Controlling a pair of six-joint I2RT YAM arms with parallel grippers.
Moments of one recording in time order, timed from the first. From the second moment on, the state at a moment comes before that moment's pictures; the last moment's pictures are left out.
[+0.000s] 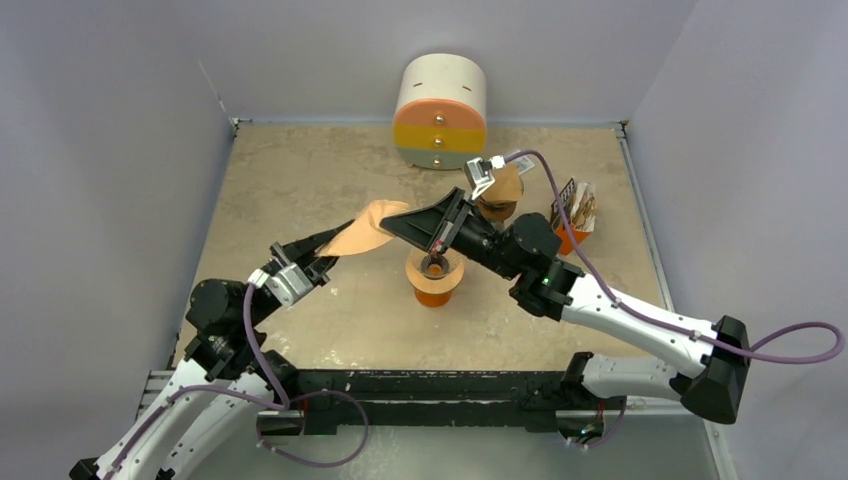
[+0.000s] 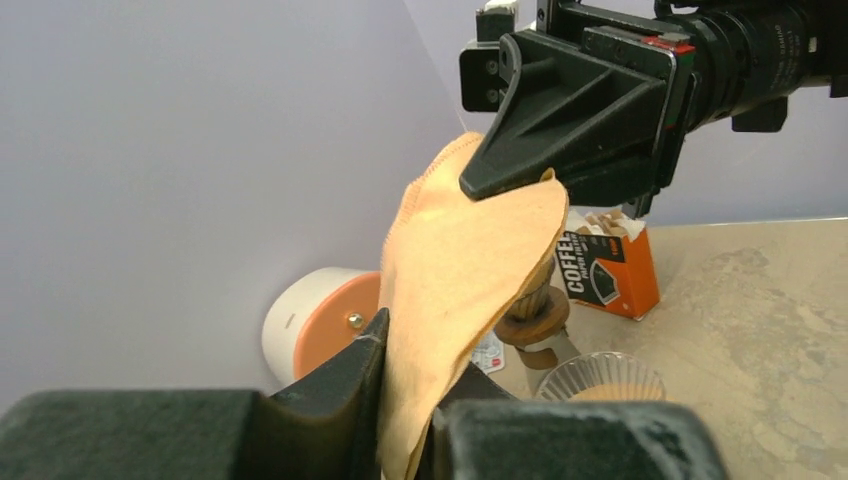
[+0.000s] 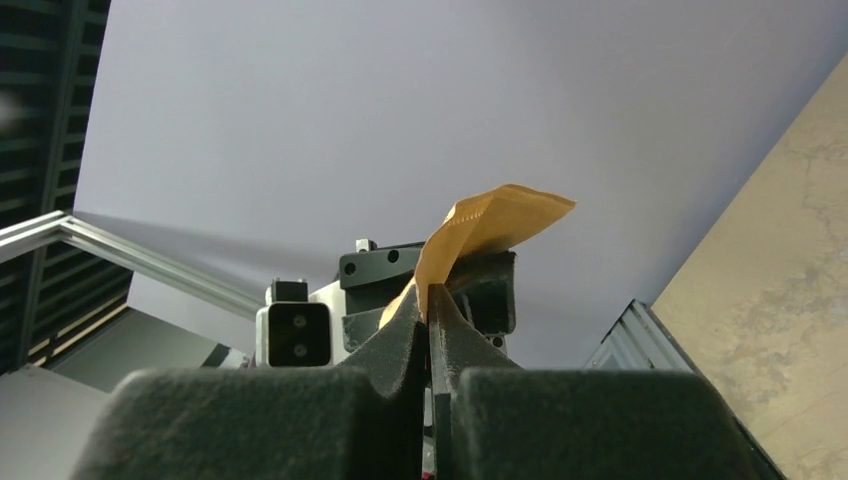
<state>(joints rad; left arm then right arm) -0.62 0.45 0.64 0.25 0.34 0.34 1.00 1.15 0.97 0.45 -0.12 1.23</state>
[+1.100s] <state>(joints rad) -0.62 0.60 1.07 -0.42 0.57 0.36 1.00 1.21 1.38 -0.26 0.13 0.57</state>
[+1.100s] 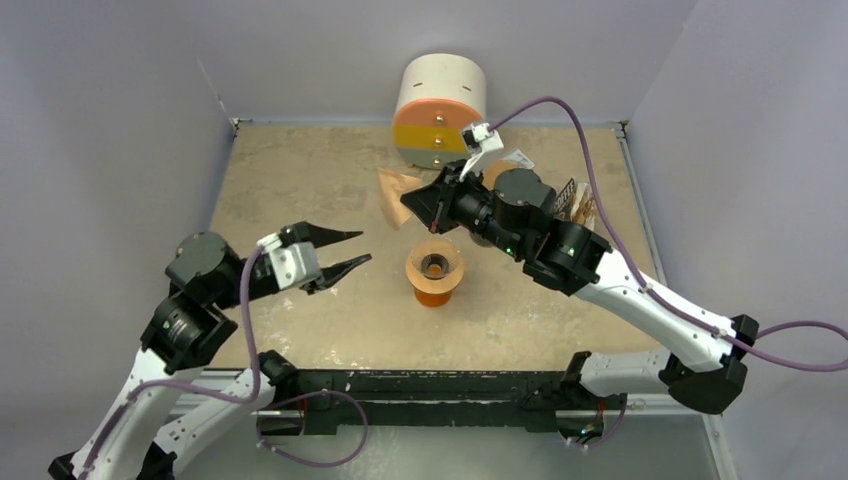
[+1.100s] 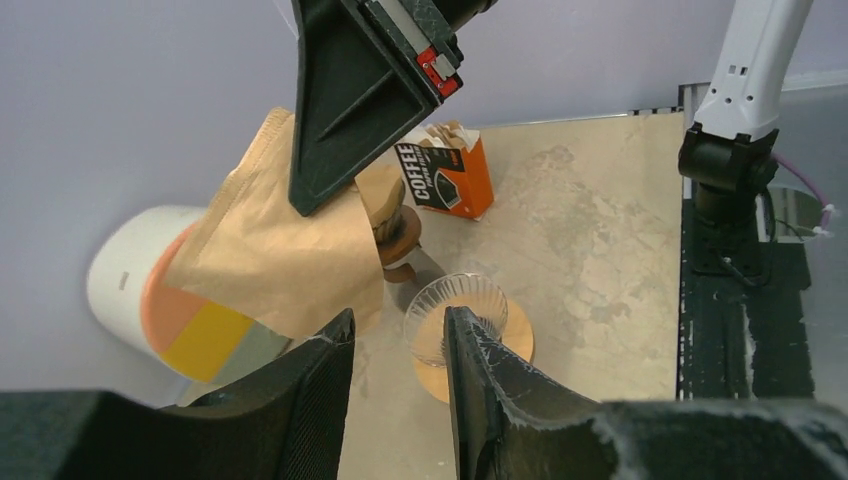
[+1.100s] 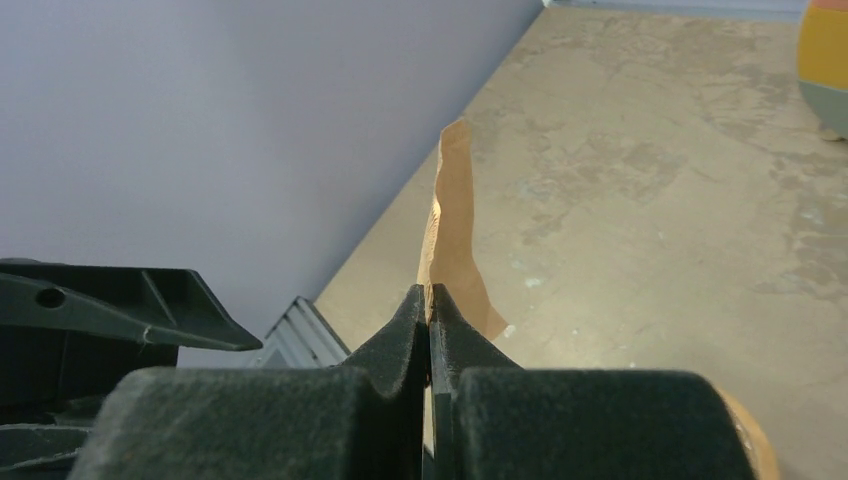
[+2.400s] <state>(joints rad) -0.72 0.85 1.05 -0.38 0.11 0.07 1.02 1.46 1.64 -0.52 0.28 0.56</state>
